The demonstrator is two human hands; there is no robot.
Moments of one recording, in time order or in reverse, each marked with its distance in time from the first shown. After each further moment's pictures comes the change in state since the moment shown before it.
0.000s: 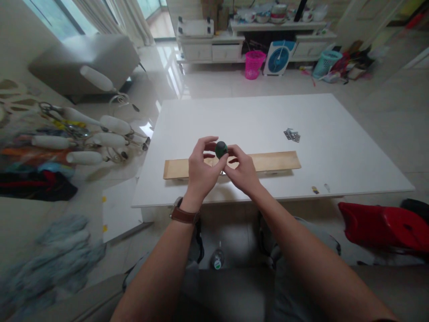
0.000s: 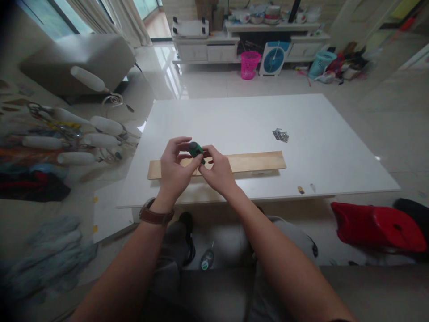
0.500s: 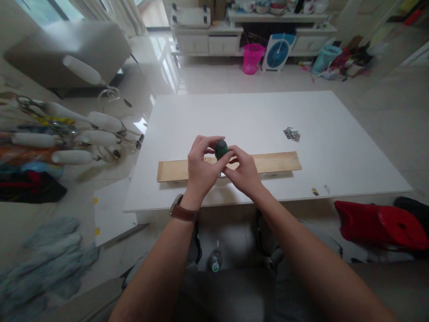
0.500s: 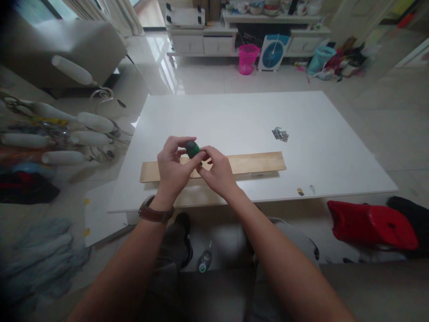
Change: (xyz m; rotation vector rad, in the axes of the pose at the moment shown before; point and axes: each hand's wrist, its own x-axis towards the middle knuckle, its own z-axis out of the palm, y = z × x) left_hand 0.015 -0.004 0.010 0.011 0.008 0.038; right_hand 0.008 0.010 -0.005 -0.050 -0.010 -0.013
